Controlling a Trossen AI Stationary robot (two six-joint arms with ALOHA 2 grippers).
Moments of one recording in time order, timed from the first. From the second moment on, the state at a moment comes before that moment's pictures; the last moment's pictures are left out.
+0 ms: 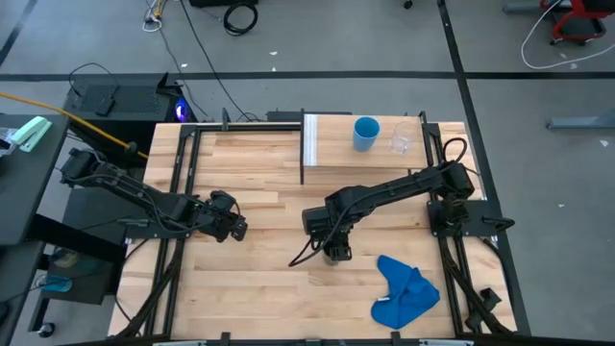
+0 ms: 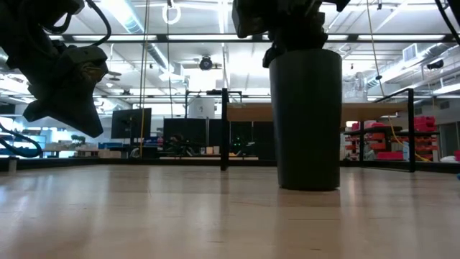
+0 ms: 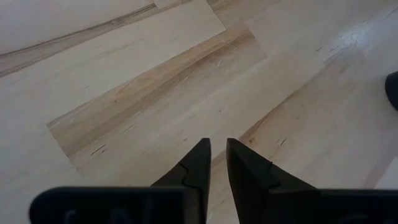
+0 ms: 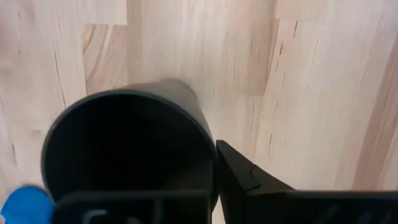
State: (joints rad) left arm -0.37 1.01 0.45 -0.47 -0.49 -1.27; right arm 0.19 1.96 1.69 -1.18 -0.05 0.15
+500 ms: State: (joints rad) left arm -0.37 1.01 0.45 -0.47 -0.49 -1.27; right arm 0.17 1.89 1.91 -1.37 -0.02 0.10
